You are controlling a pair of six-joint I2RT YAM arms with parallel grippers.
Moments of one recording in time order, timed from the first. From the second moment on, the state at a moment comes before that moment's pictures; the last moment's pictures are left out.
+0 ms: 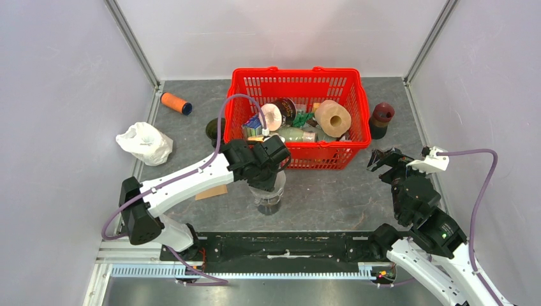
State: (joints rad) left arm -1.04 1.46 1.38 -1.10 -0.18 -0.67; right arm 0.65 0.35 0.75 -0.56 0.81 0.49
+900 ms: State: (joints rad) left arm -1.06 1.37 1.55 -1.19 -0.34 -0.67; right arm 0.65 0.35 0.75 -0.57 0.81 0.49
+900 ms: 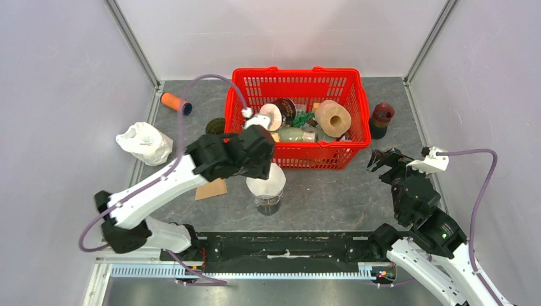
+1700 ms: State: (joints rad) left arm -0.25 1.20 1.29 -0.76 -0.42 -0.74; right arm 0.65 0.41 0.75 -0.57 0.81 0.48
